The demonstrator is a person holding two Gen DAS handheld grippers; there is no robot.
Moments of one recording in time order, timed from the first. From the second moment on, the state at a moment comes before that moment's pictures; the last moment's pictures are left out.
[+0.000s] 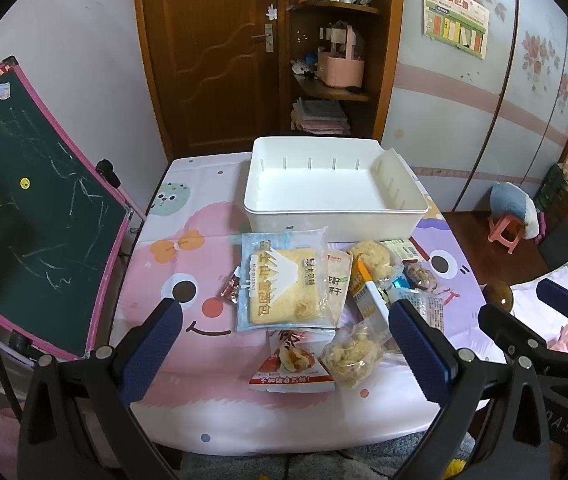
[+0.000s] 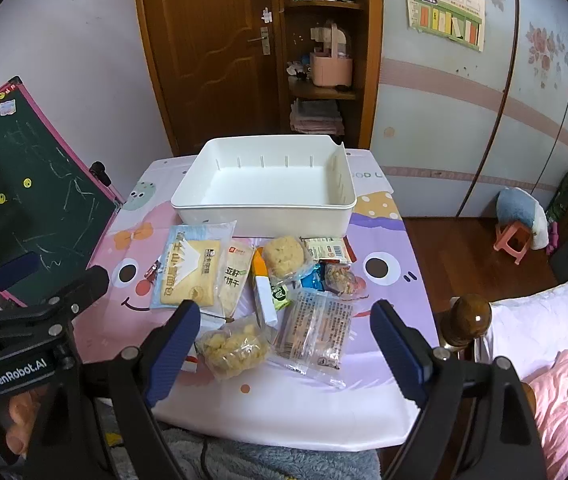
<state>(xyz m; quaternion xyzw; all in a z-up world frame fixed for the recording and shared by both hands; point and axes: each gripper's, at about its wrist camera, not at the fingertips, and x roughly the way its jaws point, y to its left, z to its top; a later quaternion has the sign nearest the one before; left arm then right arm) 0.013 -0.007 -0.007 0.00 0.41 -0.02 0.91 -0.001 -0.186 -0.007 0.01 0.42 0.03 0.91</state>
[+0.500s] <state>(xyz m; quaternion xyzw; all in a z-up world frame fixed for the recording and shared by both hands) 0.018 -0.008 -0.016 0.01 0.43 -0.01 0.90 0.002 -0.188 -0.009 0.02 0.42 0.03 0.91</state>
